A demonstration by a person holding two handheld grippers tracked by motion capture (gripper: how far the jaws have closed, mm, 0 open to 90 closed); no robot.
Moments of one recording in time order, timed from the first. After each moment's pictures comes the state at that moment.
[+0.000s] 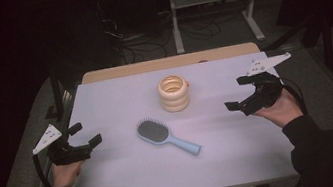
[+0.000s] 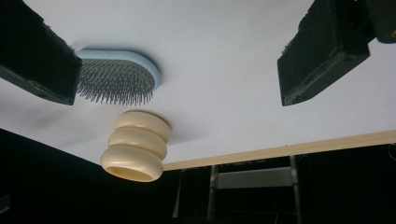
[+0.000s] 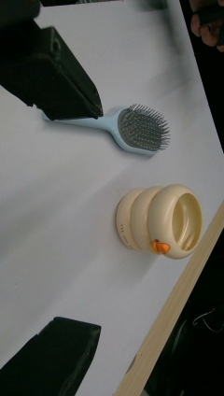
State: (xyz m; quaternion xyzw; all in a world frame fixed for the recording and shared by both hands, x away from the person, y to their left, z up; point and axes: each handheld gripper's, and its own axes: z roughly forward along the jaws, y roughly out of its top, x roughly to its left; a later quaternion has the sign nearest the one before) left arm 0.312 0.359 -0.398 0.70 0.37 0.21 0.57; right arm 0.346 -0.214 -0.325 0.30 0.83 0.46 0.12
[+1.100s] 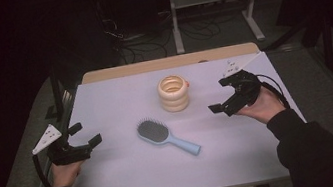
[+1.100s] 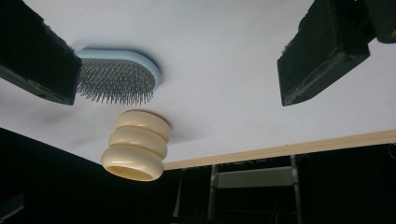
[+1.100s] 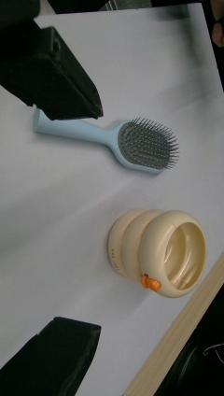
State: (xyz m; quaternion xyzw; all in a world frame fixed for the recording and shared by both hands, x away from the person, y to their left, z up) left arm 0.312 0.359 -0.398 0.70 0.37 0.21 0.57; right arm 0.362 -0.169 -0.320 0.26 0.86 0.42 0.10
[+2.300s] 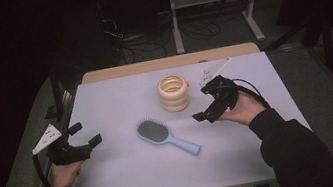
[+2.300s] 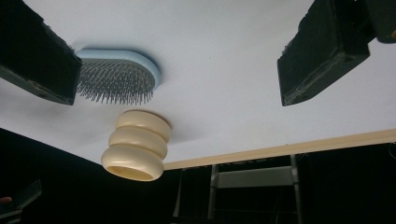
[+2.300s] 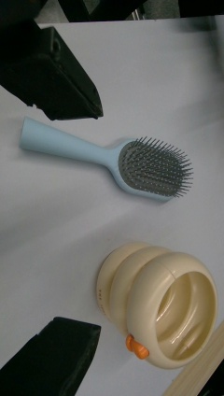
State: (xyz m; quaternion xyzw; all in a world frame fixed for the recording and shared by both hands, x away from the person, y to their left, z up) left arm 0.312 0.359 -0.398 0.70 0.37 0.21 0.57; right arm 0.371 -0.119 -0.331 0.22 0.90 0.38 0.07
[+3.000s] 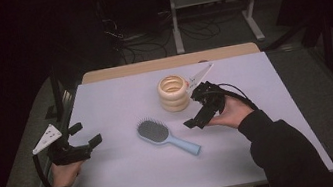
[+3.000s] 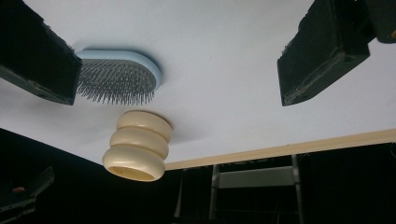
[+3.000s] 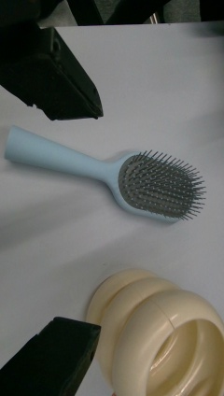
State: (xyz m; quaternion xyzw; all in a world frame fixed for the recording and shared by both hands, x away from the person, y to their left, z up) left arm 0.312 0.359 -0.398 0.70 0.37 0.21 0.57; right arm 0.374 -0.087 -0.344 0.20 0.91 0.35 0.05
